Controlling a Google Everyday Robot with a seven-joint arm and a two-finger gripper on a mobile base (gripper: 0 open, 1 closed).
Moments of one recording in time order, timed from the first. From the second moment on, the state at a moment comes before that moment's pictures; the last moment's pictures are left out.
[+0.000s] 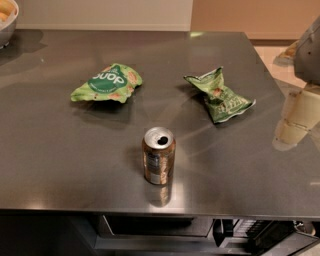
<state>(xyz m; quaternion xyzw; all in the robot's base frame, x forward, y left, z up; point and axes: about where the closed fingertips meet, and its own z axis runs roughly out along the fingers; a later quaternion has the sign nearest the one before) 0.438 -0.215 0.981 -0.60 0.78 -0.04 0.17</state>
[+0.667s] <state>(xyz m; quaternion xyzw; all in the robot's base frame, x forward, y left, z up) 0.444 -0.216 0.982 -0.60 0.78 -0.04 0.17</state>
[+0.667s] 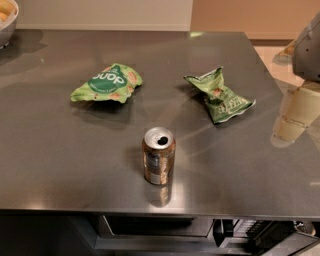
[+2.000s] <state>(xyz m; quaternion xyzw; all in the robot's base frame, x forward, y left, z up) 0.589 -0.234 0.929 -0.50 0.84 -0.03 0.21</state>
